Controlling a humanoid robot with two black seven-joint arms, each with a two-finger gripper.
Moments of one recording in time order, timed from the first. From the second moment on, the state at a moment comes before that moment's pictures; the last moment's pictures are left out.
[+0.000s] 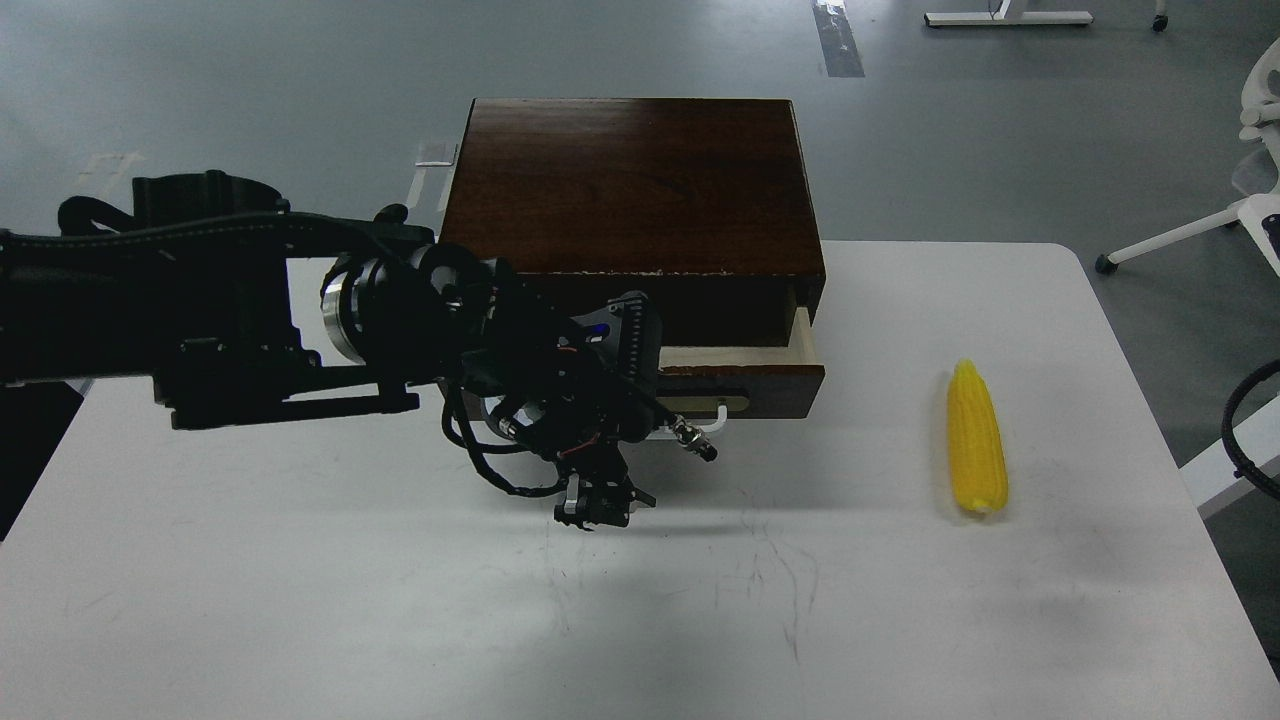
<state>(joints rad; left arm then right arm) -1.51 0.37 0.17 -1.55 2.09 -0.49 -0.49 0.79 -0.64 0.61 0.31 0.39 0.49 0.30</state>
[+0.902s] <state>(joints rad) -1.54 0.41 -0.16 -1.34 1.28 -0.49 -0.49 0.82 -0.72 0.52 0.31 0.36 0.49 0.30</state>
